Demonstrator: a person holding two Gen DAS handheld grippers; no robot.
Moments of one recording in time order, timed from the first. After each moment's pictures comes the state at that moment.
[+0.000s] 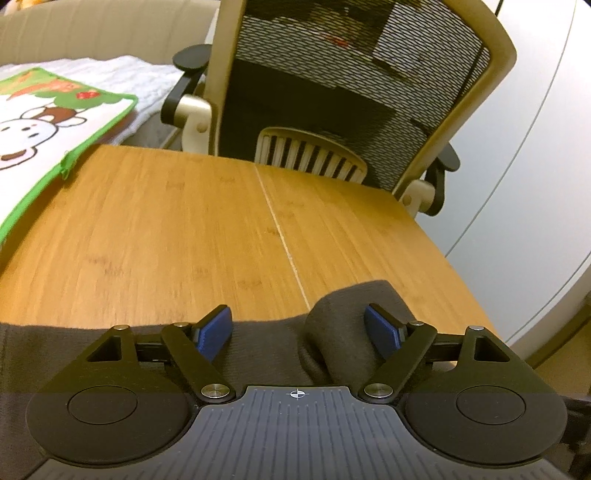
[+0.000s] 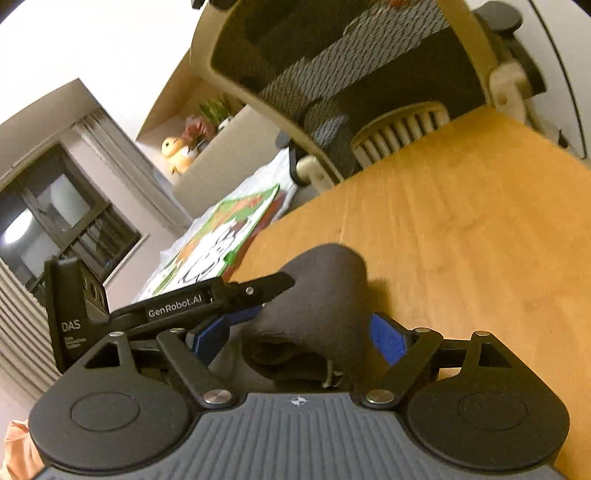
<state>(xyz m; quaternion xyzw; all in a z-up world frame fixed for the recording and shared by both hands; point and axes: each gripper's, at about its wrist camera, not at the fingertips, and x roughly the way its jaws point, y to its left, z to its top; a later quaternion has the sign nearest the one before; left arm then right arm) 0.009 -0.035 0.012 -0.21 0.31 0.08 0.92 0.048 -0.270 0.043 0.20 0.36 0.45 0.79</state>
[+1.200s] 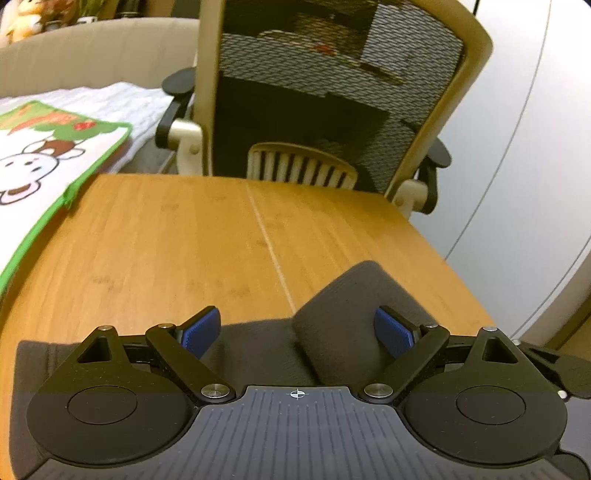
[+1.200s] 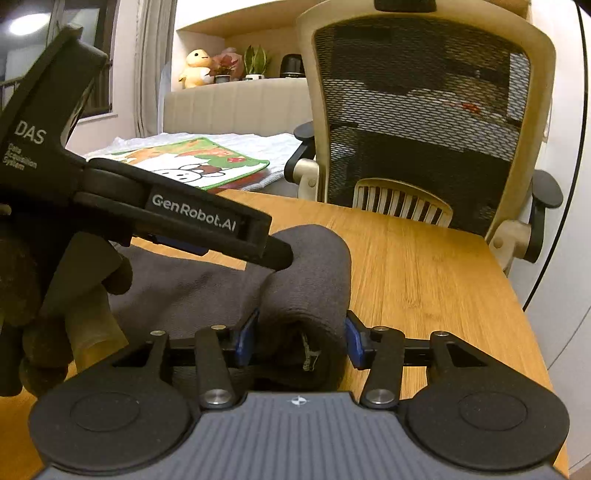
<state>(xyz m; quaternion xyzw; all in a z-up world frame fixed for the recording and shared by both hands) 0.006 -0.057 0.026 -0.16 0.31 0.10 0.93 -0.014 -0.228 0.067 -0.14 0.23 0.41 0.87</state>
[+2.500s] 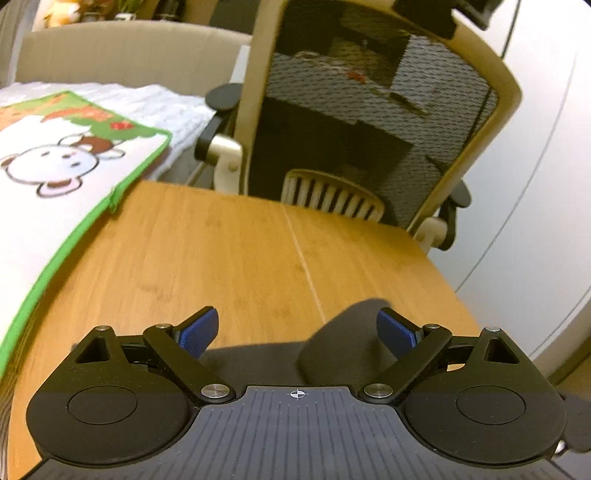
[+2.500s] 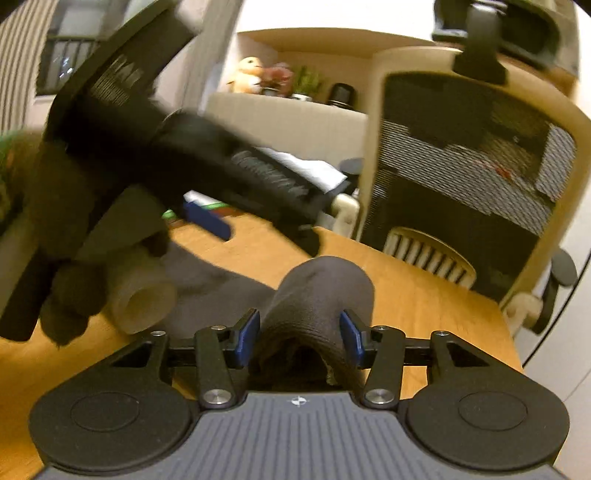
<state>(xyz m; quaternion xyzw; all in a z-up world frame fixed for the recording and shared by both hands) -0.020 -0.033 0.044 -0.19 0.27 0.12 0.93 -0.050 -0.195 0.072 -0.22 0.14 0.45 0.85</state>
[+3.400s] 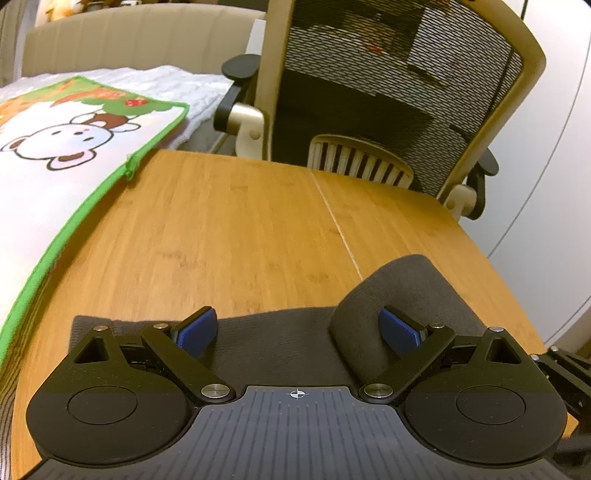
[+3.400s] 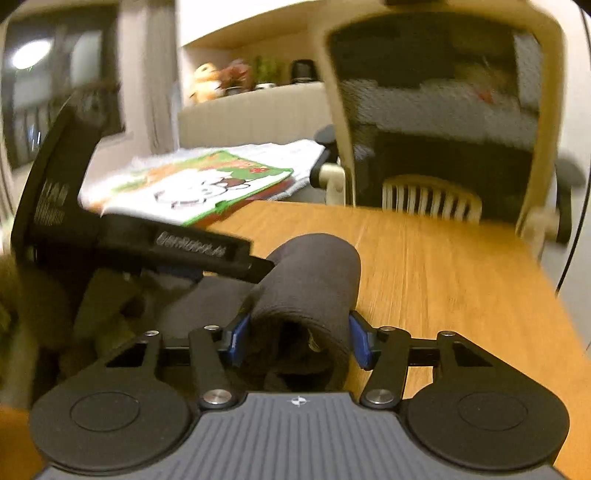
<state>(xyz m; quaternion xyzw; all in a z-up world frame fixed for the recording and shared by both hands) -0.020 -0.019 0.014 -0.19 0.31 0.16 0.92 -0.016 -0.207 0.074 -0.11 0.23 0.45 0.86</state>
